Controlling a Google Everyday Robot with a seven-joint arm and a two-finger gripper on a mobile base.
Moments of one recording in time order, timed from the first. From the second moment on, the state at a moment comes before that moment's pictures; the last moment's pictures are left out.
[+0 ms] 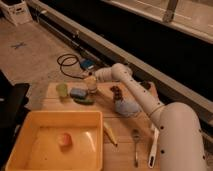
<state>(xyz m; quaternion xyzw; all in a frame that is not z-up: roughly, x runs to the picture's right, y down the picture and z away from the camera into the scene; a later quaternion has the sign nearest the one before) -0.089 -0.074 0.932 -0.22 -0.36 0.44 0.80</state>
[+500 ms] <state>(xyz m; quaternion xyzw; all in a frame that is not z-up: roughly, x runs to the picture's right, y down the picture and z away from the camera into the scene) -0.080 -0.086 0.916 -0.20 -0.37 0.43 0.80</state>
